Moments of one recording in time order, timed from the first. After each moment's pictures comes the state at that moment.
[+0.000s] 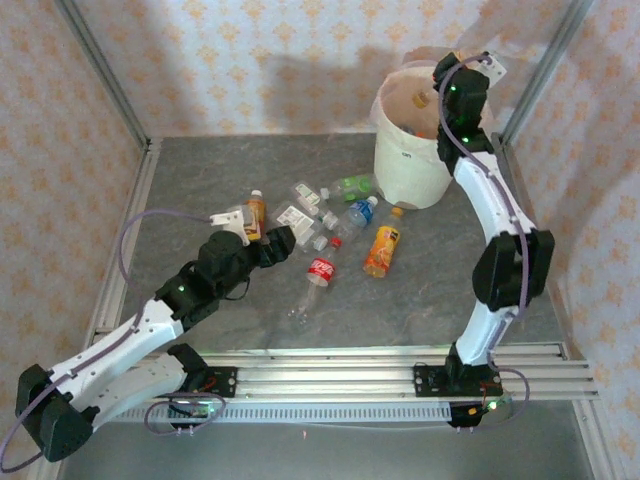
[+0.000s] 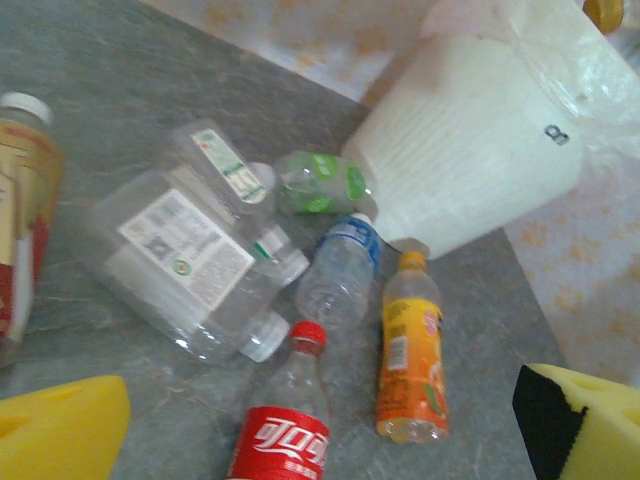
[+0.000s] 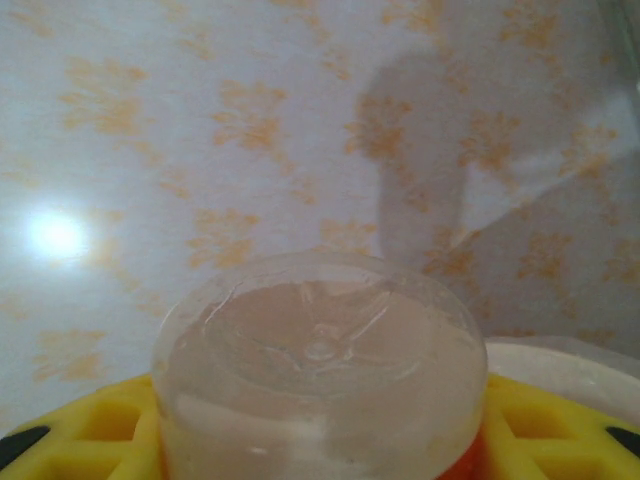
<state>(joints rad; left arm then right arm) -0.64 0.86 0.65 -0.18 -0.23 -0.76 0.13 1.85 1.78 0.13 0.40 0.55</state>
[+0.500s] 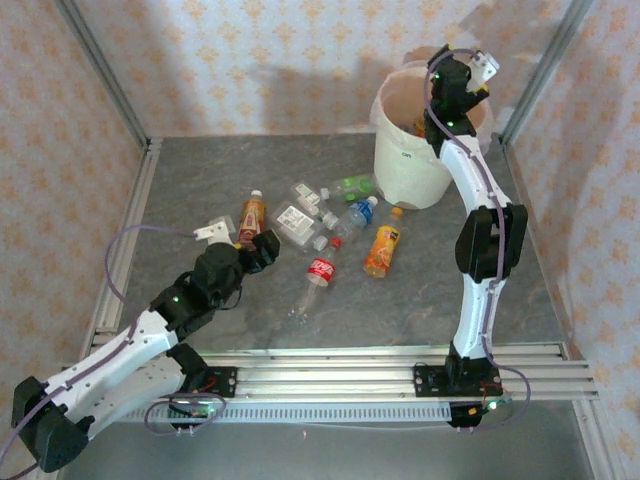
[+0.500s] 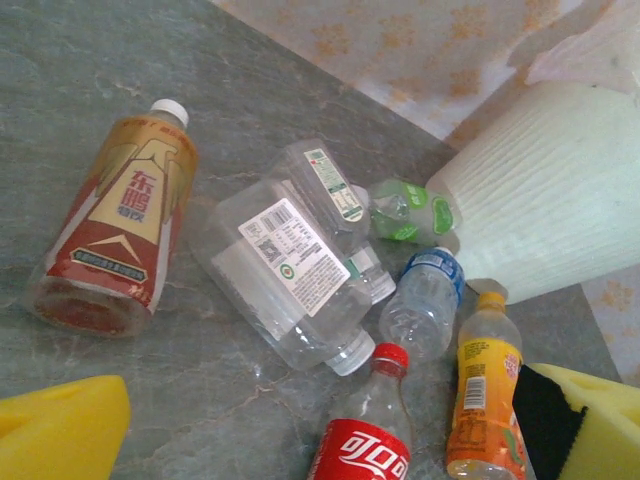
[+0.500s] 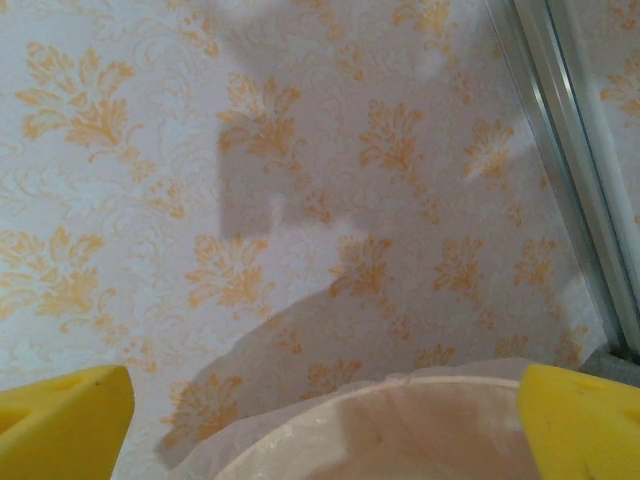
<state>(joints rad) -0.64 0.77 0.57 -0.24 -0.39 -0.84 0.13 2.09 2.05 0.03 0.61 0.56</state>
